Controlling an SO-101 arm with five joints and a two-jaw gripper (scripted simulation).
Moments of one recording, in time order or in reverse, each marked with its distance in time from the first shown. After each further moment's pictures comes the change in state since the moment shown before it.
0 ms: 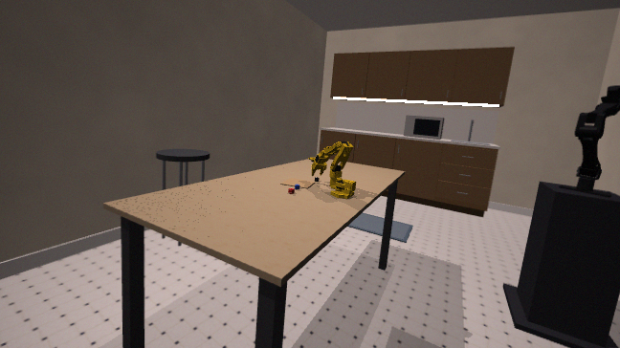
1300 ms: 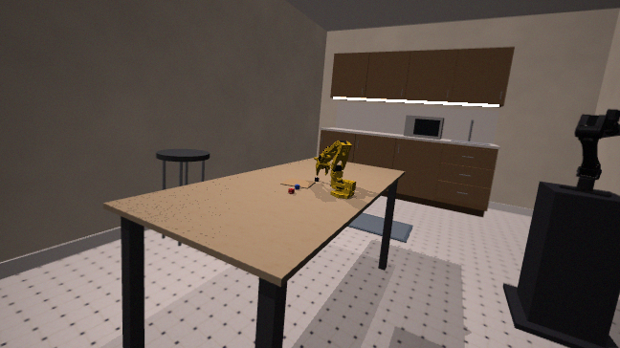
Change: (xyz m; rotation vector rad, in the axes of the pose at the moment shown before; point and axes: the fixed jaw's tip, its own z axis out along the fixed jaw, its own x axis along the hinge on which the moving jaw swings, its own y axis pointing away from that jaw) arm -0.004 -0.033 0.004 0.085 0.010 0.131
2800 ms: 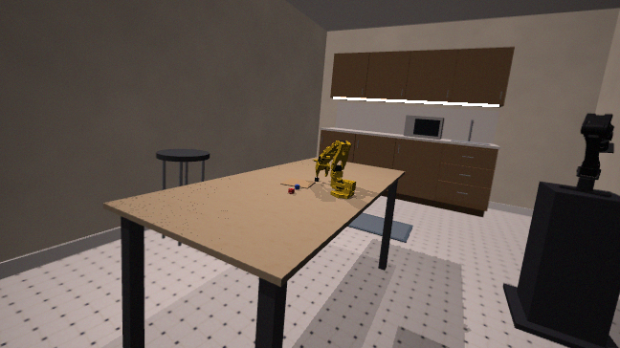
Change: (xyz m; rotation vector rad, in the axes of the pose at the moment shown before) arm 0.008 0.002 0.004 -0.006 0.050 -0.001
